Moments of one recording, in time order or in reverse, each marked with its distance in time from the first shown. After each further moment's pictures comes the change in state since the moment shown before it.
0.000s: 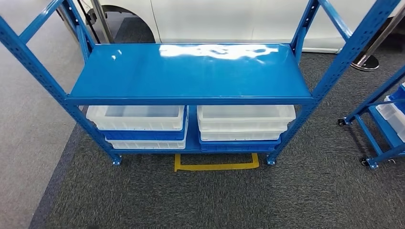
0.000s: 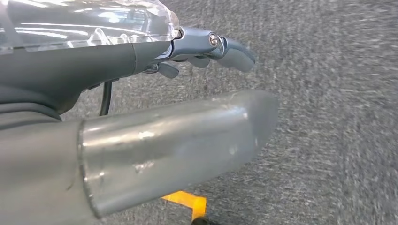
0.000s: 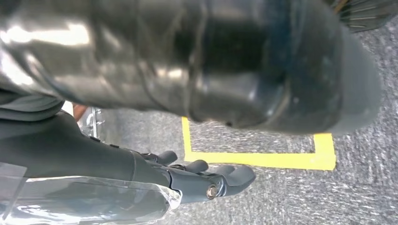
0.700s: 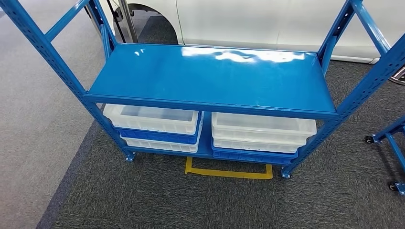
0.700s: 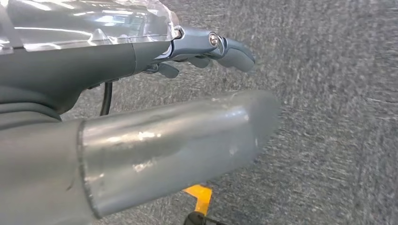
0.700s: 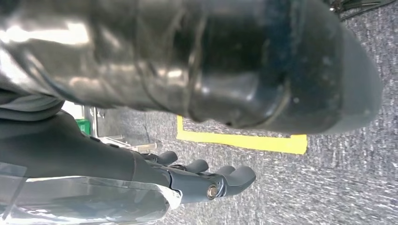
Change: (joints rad) left arm 0.006 -0.014 0.000 0.000 -0.006 0.012 0.034; right arm 0.013 0.001 -0.001 0.000 -0.004 -0.029 0.008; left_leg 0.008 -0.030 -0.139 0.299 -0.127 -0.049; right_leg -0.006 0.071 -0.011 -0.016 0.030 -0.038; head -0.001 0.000
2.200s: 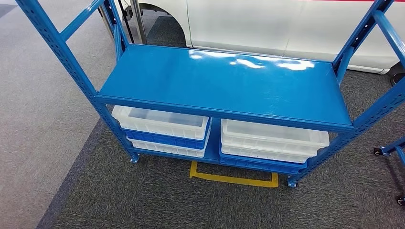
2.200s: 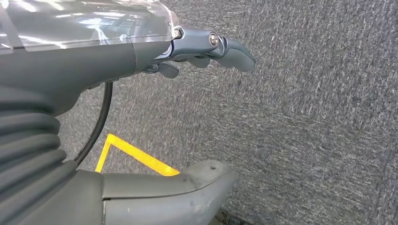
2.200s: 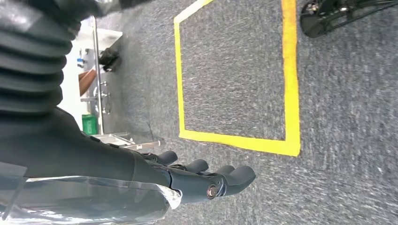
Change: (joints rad) left arm 0.018 0.006 -0.078 0.000 0.098 0.028 0.094; right arm 0.012 -0.007 0.081 -0.004 -0.078 -0.023 0.053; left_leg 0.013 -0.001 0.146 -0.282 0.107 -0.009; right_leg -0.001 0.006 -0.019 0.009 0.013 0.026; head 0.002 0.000
